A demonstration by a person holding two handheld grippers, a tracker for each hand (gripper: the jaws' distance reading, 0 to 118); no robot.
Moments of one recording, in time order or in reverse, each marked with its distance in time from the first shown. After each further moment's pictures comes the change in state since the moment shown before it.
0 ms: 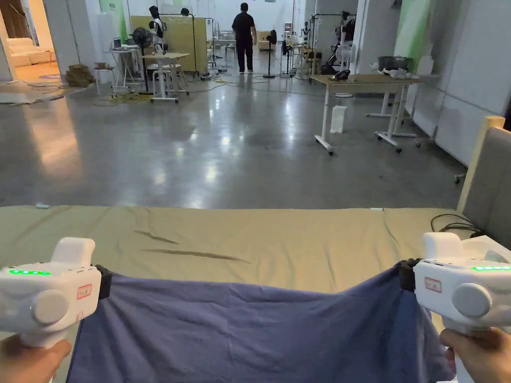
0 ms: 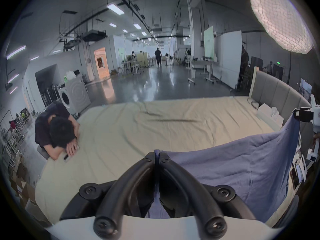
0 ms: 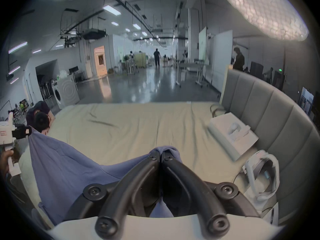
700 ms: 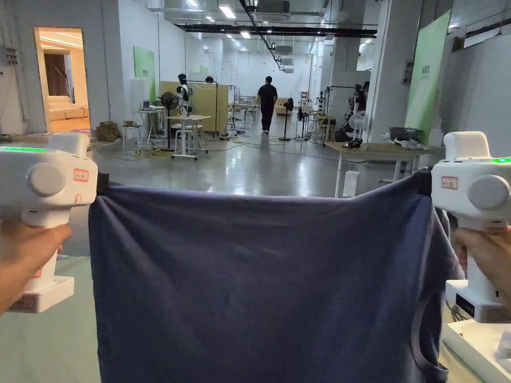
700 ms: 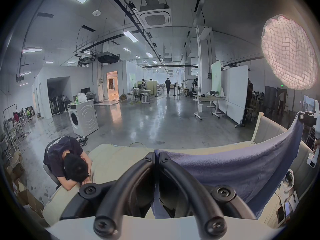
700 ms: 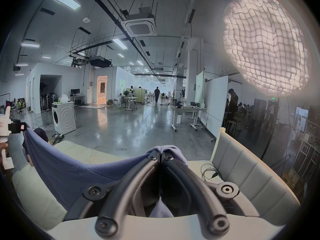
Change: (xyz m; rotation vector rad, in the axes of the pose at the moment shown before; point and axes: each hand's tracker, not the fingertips) left arm -0.045 0.208 0.070 0.262 0.052 0.082; right arm -0.031 0.229 0.077 0.339 -0.052 0.076
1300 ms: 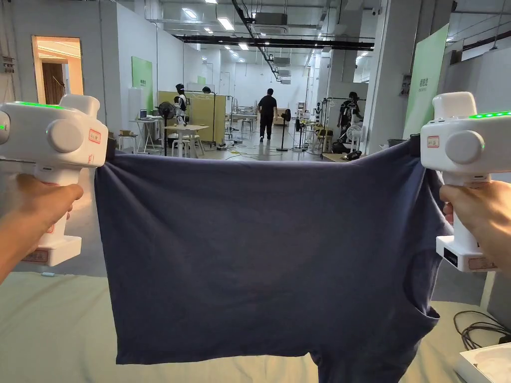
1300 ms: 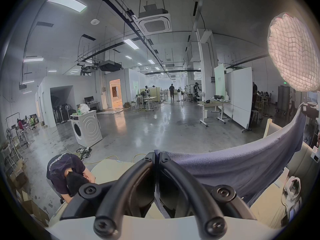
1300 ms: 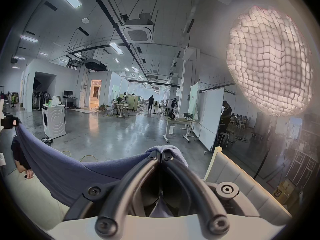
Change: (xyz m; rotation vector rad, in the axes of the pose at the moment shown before) left arm 0.013 0.073 -0.067 0.061 0.045 -0.040; right arm -0.012 0.068 -0.085 0.078 -0.080 0.049
